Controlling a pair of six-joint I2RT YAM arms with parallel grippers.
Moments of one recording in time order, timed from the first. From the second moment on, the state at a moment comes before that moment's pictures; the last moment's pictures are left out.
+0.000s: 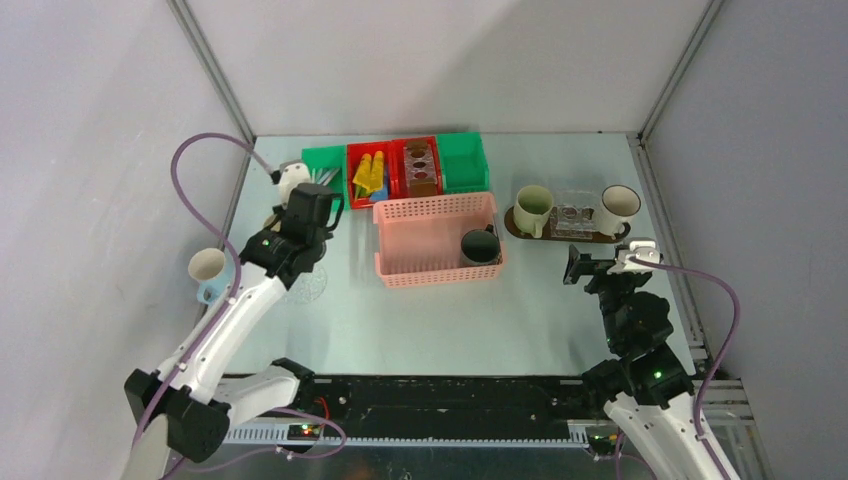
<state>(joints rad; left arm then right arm) -0.44 1.08 1.07 -0.69 -0.67 -0.45 0.42 0.23 0.42 -0.18 0.41 0.02</state>
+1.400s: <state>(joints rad) 0.05 1.13 0.68 -0.40 -0.35 -0.08 0.42 0.37 0.42 -0.19 0.42 0.01</state>
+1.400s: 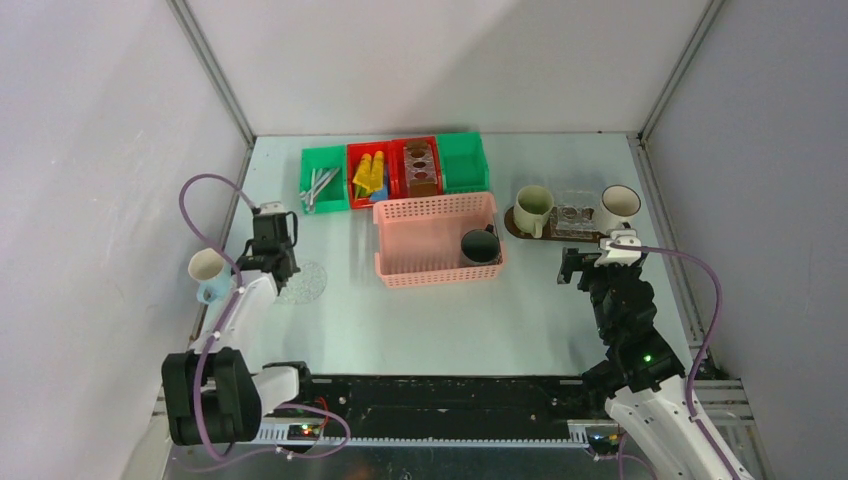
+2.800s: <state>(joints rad) 0.17 1.24 0.72 -0.31 -0.20 -0.01 0.42 0.39 0.42 -0.19 0.41 0.01</state>
